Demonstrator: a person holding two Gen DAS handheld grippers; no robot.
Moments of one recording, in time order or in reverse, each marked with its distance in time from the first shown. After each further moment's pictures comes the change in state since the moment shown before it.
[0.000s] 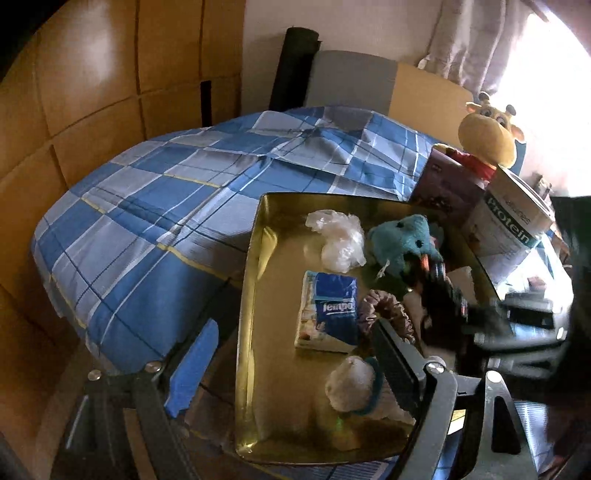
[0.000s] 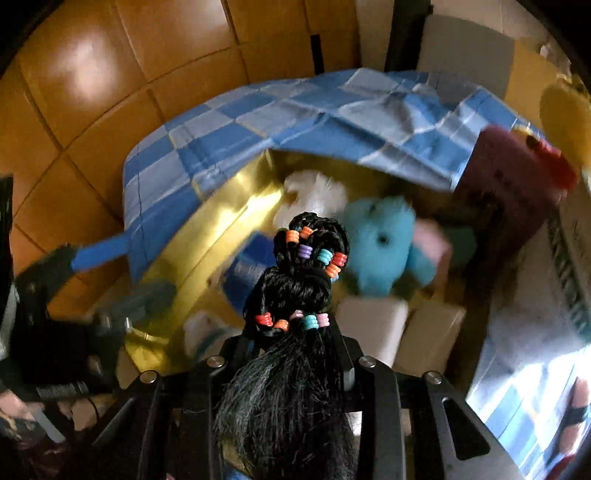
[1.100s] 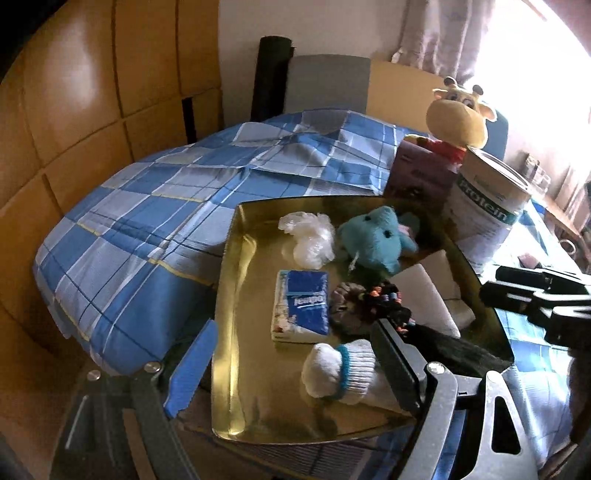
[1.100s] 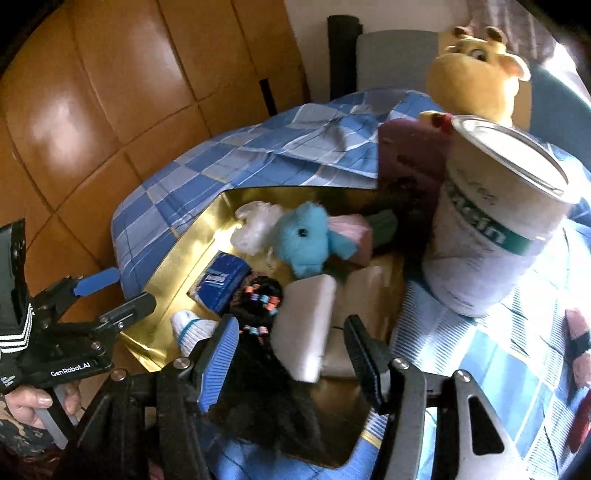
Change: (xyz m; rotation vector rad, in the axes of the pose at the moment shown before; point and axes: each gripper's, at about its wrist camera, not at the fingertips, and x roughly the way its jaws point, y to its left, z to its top) left arm -0.018 -0.034 -0.009 0.114 -0.026 -0.002; right arm -0.071 -0.041 -0.043 0.189 -0.216 -0.053
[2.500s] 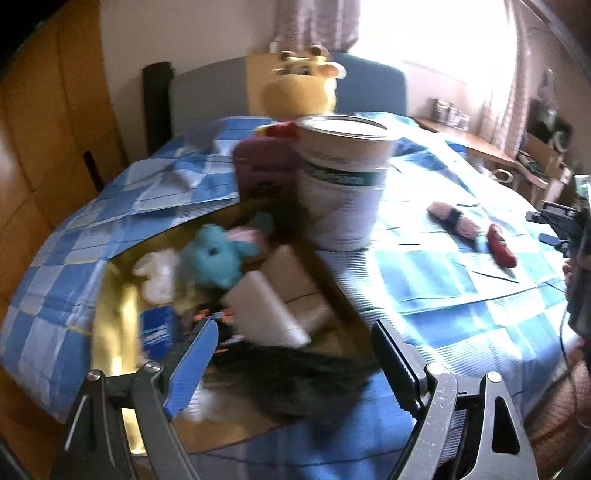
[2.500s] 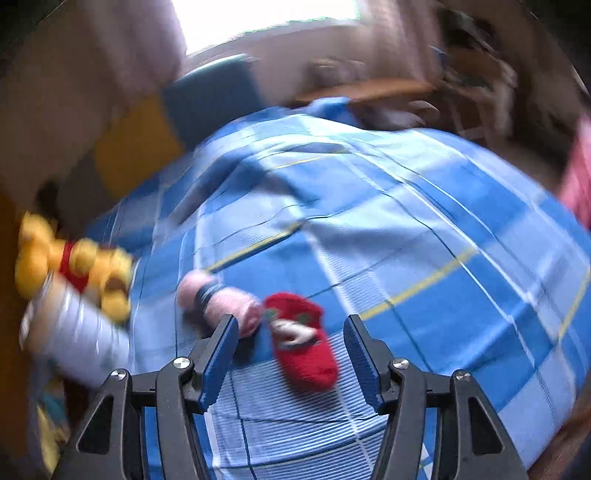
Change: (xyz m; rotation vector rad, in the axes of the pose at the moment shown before) left arm -0.015 -0.147 0.003 0.307 0.011 -0.224; right arm -0.196 -0.306 -0.165 0.977 -0.365 -0.595
